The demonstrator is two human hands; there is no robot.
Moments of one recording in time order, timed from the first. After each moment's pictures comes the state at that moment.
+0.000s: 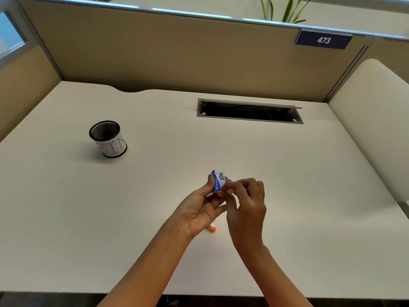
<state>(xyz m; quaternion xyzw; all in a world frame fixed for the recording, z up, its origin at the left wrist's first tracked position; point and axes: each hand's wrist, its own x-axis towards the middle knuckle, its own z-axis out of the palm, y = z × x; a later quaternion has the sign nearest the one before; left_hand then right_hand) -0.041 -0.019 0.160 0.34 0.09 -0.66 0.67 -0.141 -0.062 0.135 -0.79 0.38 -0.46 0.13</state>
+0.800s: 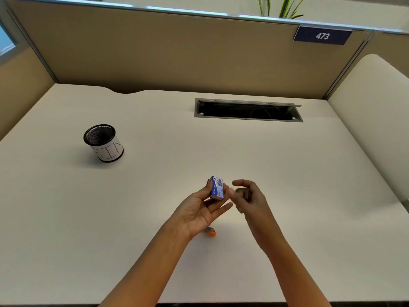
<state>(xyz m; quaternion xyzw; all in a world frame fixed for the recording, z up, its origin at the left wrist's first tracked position) -0.029 -0.030 0.145 0.38 0.10 -0.67 0.64 -0.161 -0.099 0.140 -0.58 0.44 -0.26 0.64</state>
